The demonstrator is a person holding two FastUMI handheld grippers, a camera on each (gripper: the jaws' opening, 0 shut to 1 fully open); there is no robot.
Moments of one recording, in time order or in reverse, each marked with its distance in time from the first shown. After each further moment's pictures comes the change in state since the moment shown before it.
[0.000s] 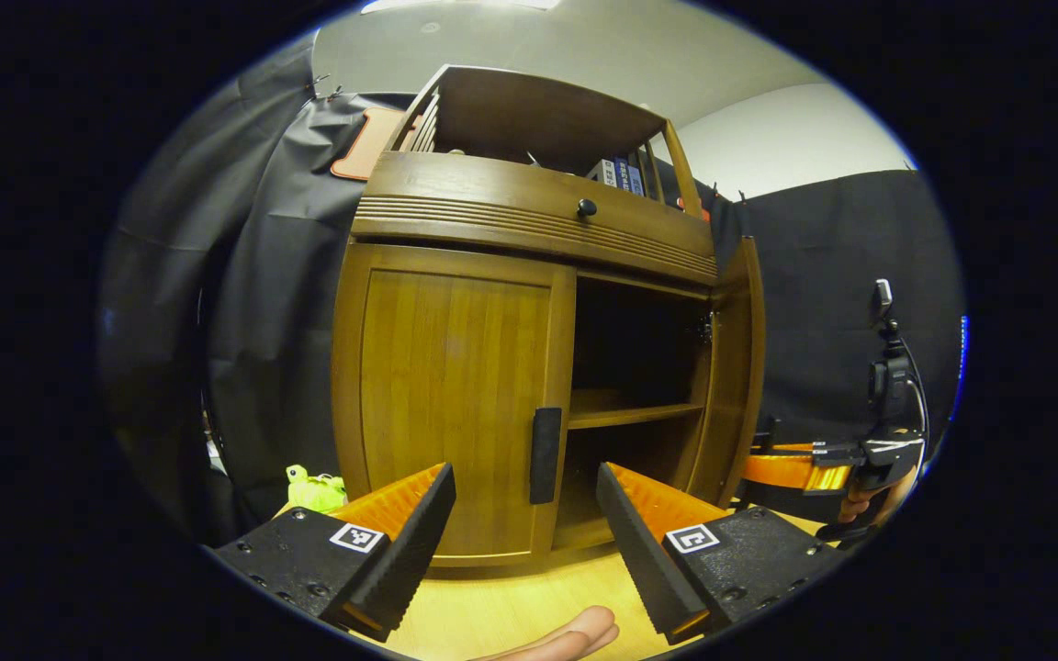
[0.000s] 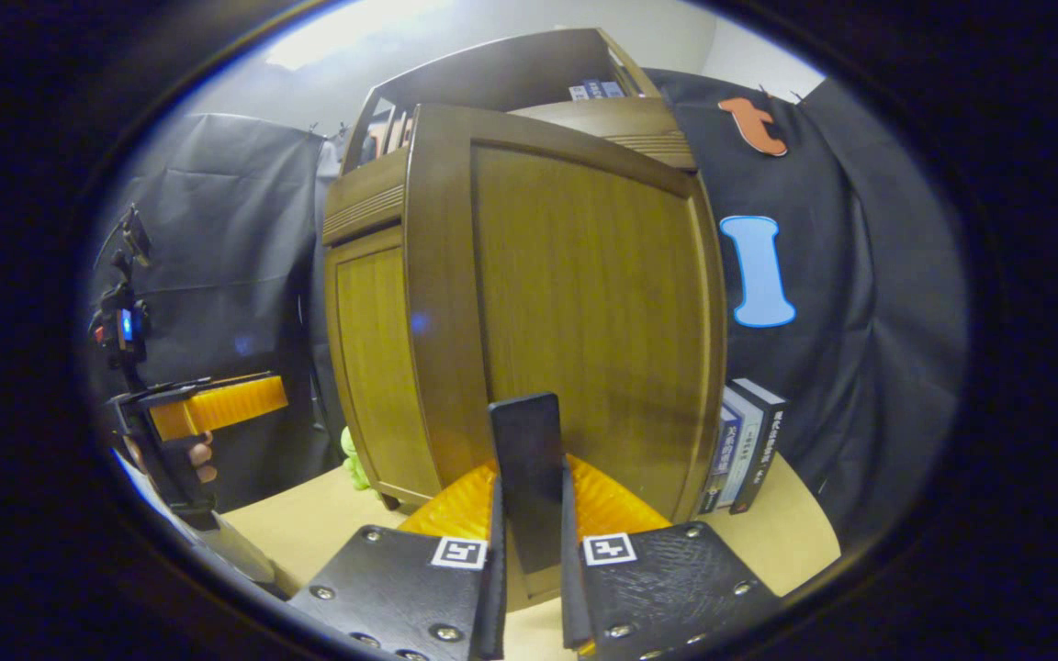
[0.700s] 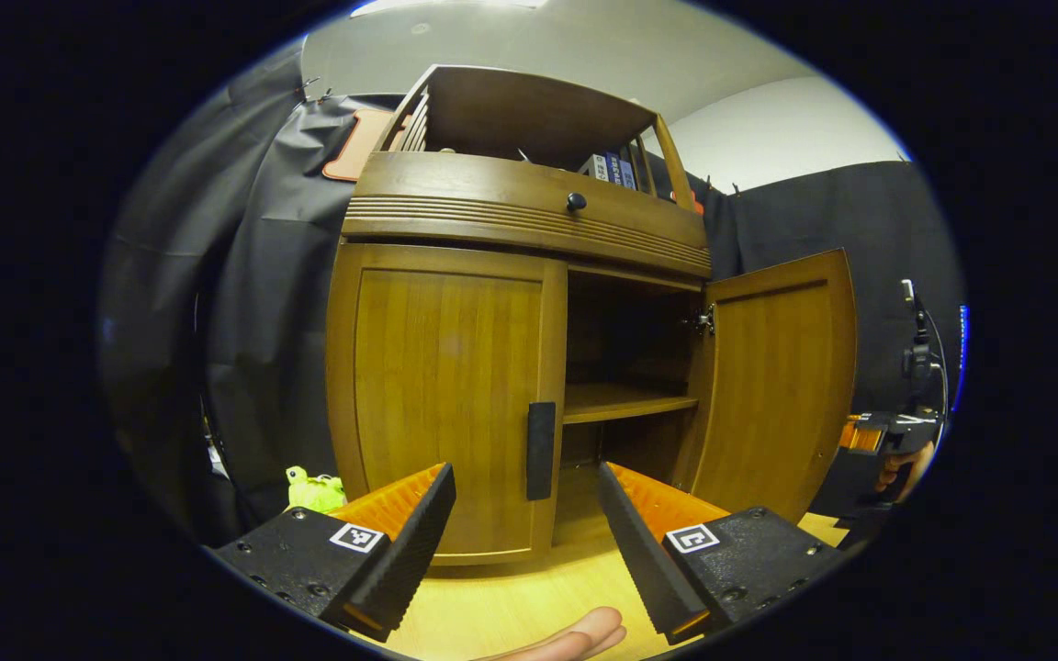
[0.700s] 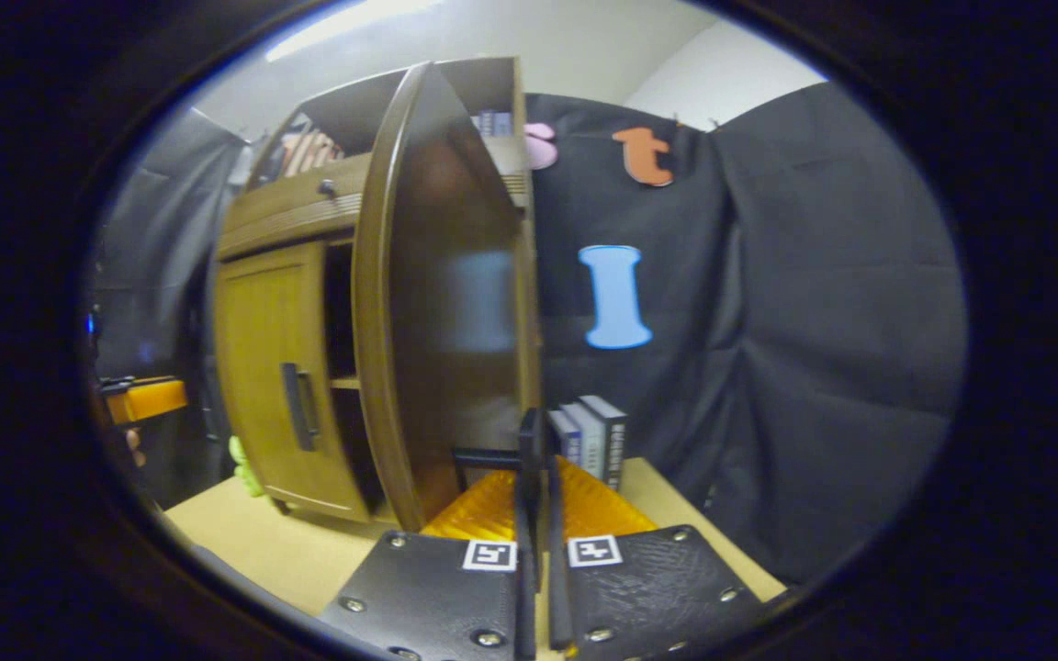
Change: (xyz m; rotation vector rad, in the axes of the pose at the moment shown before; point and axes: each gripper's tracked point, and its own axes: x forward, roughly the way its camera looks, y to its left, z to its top) left arm -0.001 -0.005 -0.004 0.020 0.007 -0.007; right arm -0.070 -0.130 0.015 -0.019 -0.082 -0.351
